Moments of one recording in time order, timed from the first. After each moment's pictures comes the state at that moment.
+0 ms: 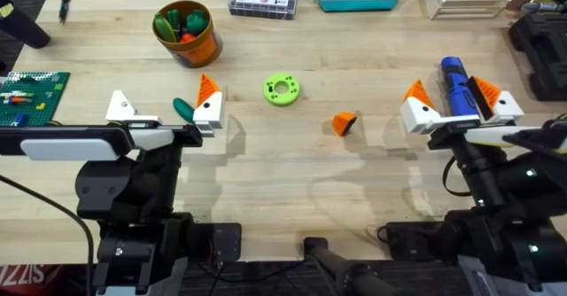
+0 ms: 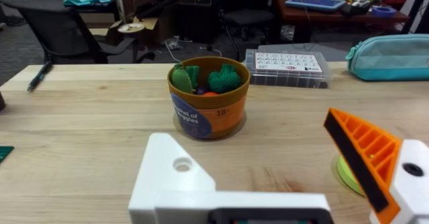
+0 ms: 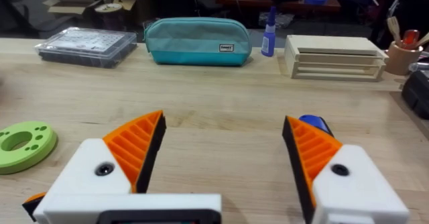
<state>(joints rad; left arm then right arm) 0.00 0.00 0.01 -0.02 0.00 0.00 0.00 0.00 0.01 -0.10 -0.03 0.00</state>
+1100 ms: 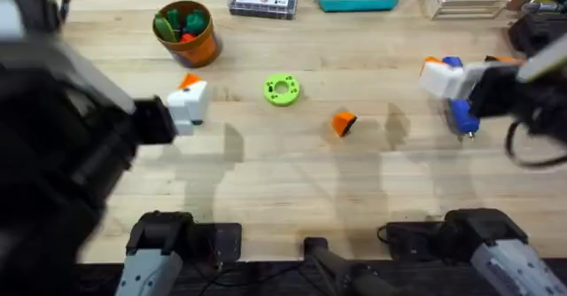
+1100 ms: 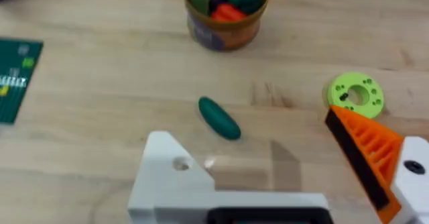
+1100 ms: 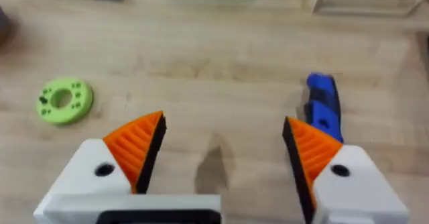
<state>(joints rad) 0.00 0.44 0.65 -0.73 -0.04 -0.04 0.00 0.62 0.70 -0.62 -0.08 0.00</state>
